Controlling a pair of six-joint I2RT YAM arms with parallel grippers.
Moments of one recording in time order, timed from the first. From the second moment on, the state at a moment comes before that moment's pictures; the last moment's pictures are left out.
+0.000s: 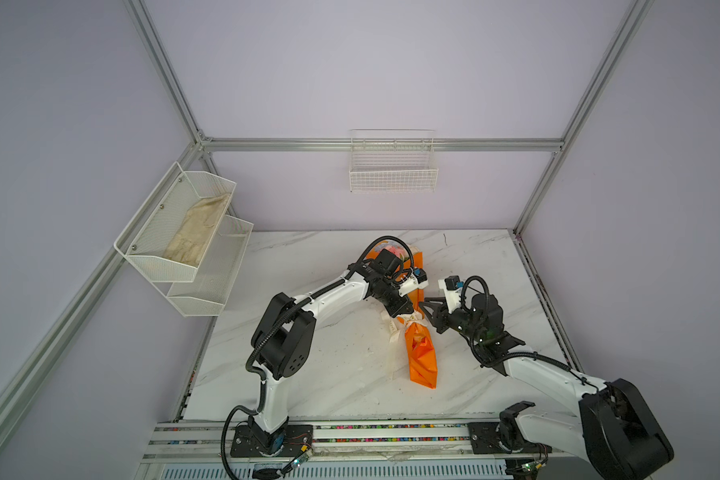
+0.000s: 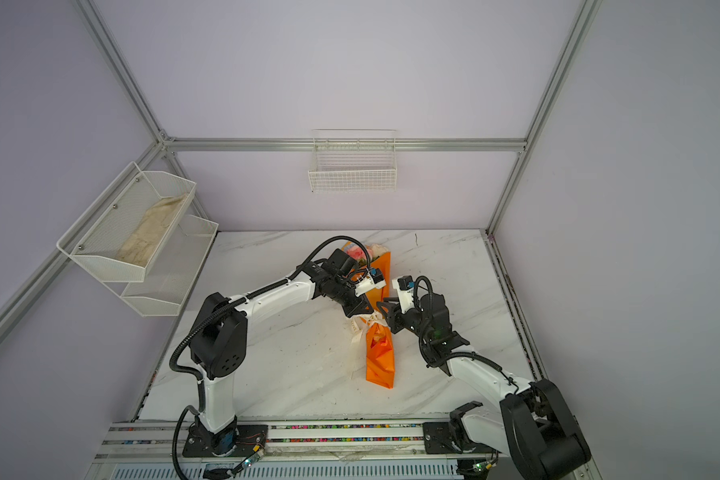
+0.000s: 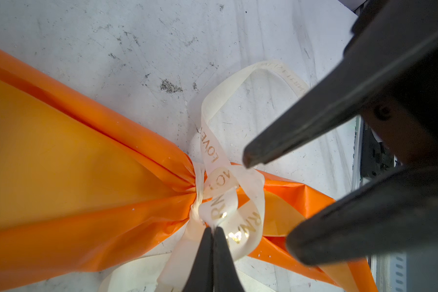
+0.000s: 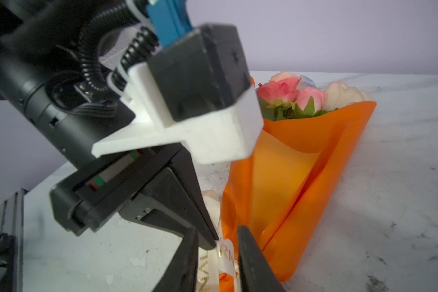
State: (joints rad) left arm -0.68 1.98 1.60 -0.67 0.53 0.28; right arm 0.41 1.21 0.41 0.51 -0.40 0.27
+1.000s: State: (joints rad) left arm -0.67 1.98 1.58 -0.66 0.55 0.27; right arm 0.41 1.49 0.32 0.80 -0.43 0.30
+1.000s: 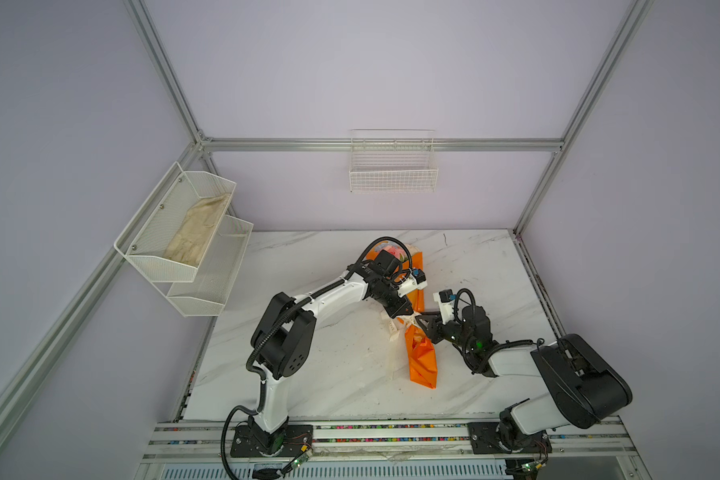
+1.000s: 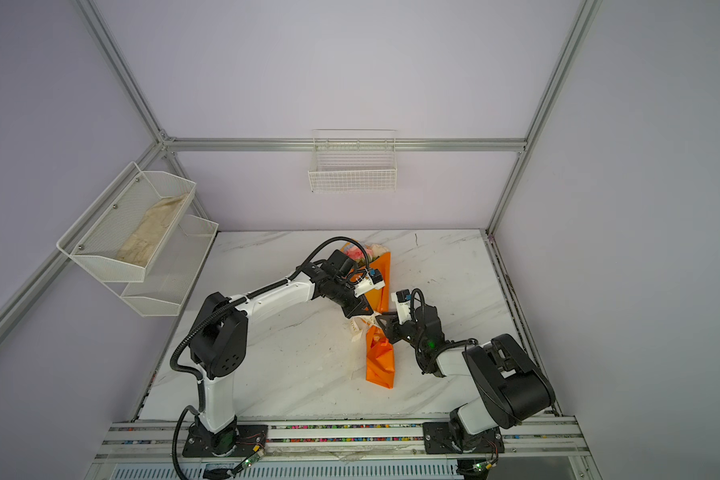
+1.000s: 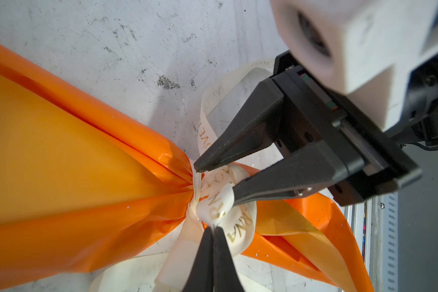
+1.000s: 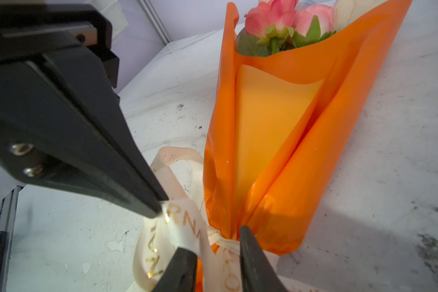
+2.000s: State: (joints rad) left arm -0.67 1.95 1.55 -0.62 0.51 0.22; right arm 0.43 1.51 0.39 0.79 -0.41 0.26
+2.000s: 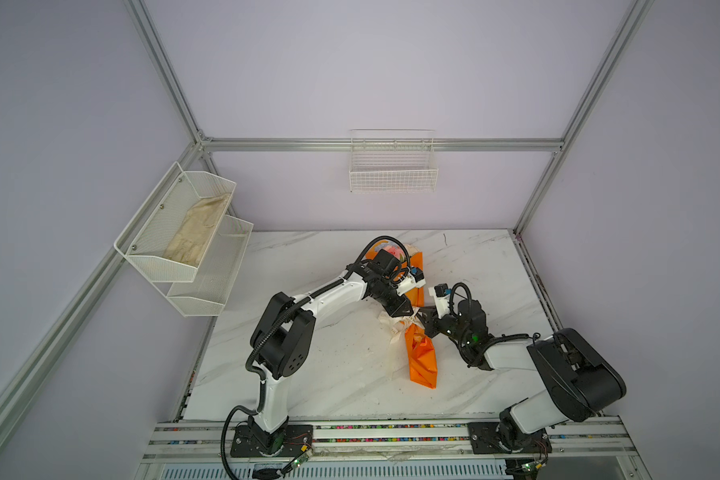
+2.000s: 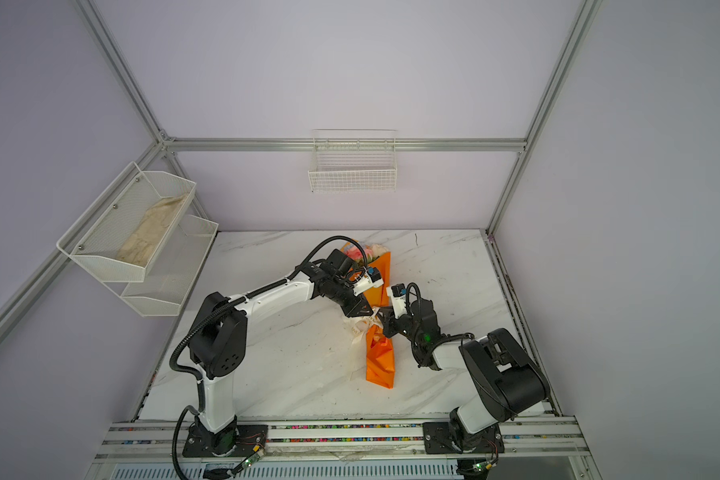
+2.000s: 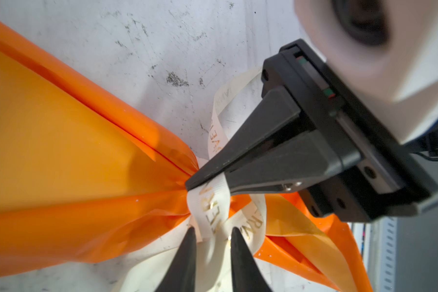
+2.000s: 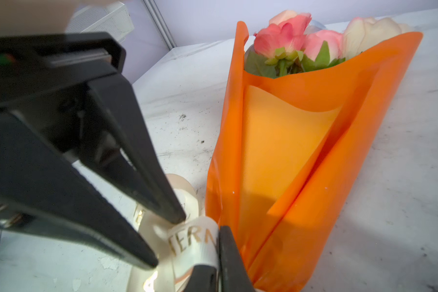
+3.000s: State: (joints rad) left arm -0.56 1.77 1.07 -0.15 0.29 0.15; right arm 0.43 1.48 0.37 0.79 -0.36 0.29
